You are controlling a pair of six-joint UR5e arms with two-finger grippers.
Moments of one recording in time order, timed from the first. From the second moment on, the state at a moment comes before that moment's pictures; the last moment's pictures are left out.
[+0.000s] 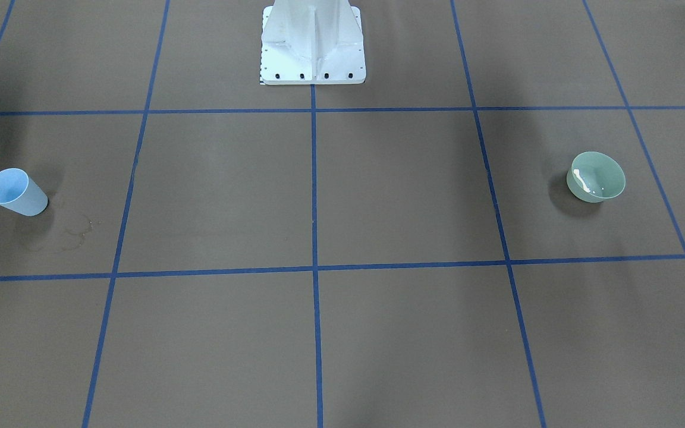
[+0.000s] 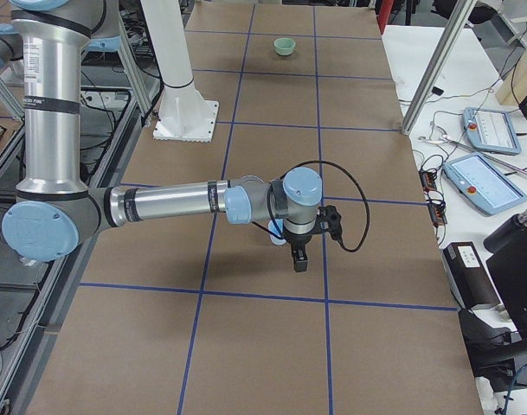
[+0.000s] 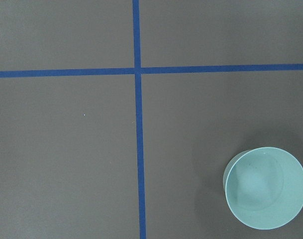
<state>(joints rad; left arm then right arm) -1.52 -1.49 -1.79 -1.48 -2.40 -0.03 1.46 -1.64 1.77 -1.54 2.33 0.03</state>
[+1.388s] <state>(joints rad) -1.53 -1.48 -1.87 -1.49 -2.39 -0.03 1.47 -1.65 1.78 -1.54 2.33 0.03</state>
